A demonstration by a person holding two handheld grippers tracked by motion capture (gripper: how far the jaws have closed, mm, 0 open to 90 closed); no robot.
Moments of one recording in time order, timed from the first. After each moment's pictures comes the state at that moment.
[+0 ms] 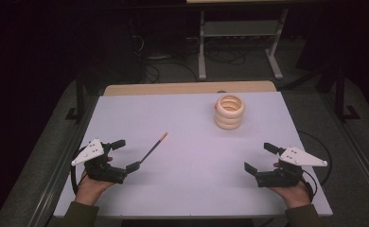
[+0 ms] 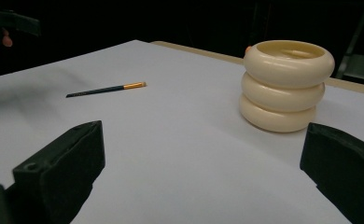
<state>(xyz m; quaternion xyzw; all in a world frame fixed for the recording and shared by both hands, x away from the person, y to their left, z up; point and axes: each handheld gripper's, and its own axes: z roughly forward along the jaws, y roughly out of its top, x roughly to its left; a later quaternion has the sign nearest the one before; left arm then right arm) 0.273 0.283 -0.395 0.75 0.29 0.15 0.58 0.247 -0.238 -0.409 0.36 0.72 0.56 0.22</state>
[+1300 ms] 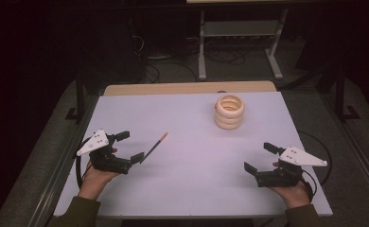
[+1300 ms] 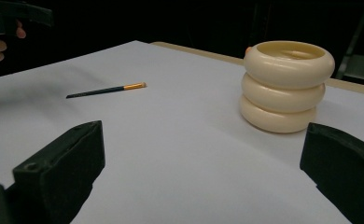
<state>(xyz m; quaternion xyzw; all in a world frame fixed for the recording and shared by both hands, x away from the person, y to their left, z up) 0.295 0.272 -0.384 0.74 0.28 0.16 0.59 0.247 -0.238 -0.409 0.36 0.72 0.56 0.22</state>
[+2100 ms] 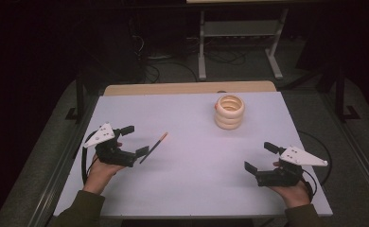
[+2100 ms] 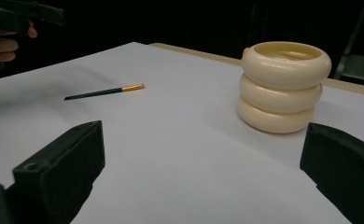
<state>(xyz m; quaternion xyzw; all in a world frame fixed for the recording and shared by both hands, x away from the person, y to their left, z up) 0.313 0.260 -0.382 0.74 0.27 0.15 0.59 0.248 -0.239 -0.408 0.36 0.71 0.56 0.22</state>
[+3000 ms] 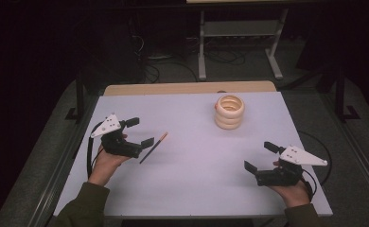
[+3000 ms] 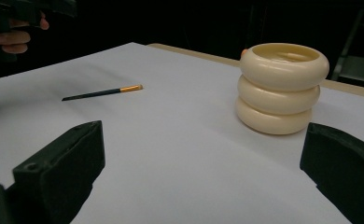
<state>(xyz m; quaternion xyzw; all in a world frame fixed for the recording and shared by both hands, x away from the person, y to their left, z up) 0.335 0.246 -0.373 0.75 0.26 0.16 0.59 0.249 -0.239 -0.408 0.36 0.72 0.56 0.23</state>
